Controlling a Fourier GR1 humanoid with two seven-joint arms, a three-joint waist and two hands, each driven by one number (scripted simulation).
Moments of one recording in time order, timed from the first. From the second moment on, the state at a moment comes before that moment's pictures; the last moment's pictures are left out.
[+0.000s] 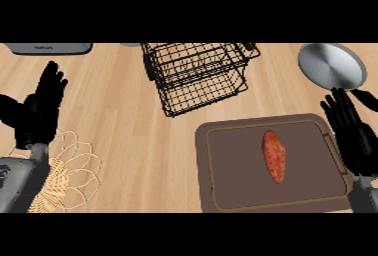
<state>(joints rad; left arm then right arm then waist) -0.30 0.47 -0.11 -1.38 0.29 0.35 0.07 -0.10 -0.37 -0.05 -1.42 -0.34 0.04 -0.14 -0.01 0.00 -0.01</state>
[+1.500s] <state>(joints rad) -0.13 0.31 -0.29 -1.33 0.26 0.10 -0.13 -0.51 -0.54 0.45 -1.47 0.30 0.02 0.75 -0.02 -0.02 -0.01</state>
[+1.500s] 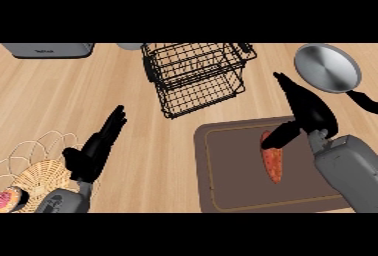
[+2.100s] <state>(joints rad) -0.12 0.29 -0.29 -1.33 0.24 0.09 -0.15 -0.63 -0.56 0.51 -1.70 0.13 0.29 1.14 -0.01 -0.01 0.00</state>
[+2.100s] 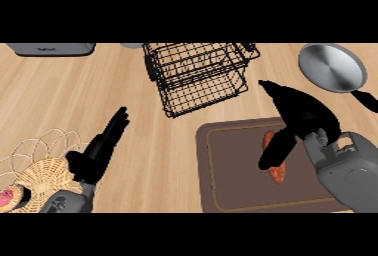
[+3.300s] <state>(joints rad) -0.12 0.27 -0.25 -1.35 0.21 0.06 -0.12 -0.42 -0.53 0.56 -1.63 0.34 0.23 1.15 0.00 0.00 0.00</state>
